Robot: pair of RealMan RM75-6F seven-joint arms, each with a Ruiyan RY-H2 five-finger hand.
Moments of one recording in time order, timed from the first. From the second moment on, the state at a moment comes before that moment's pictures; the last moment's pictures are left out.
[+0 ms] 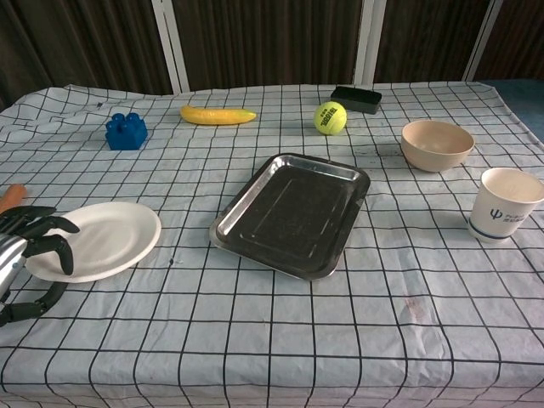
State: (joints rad) left arm -0.20 -2.06 -0.01 -0.54 1.60 1.60 -0.08; right arm 0.09 -1.10 -0.06 -1.61 -1.60 1.42 -0.02
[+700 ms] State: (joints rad) left arm -0.27 -2.00 -0.14 -0.63 1.57 1.82 -0.24; right arm 0.09 -1.10 -0.06 -1.62 -1.61 1.41 -0.02
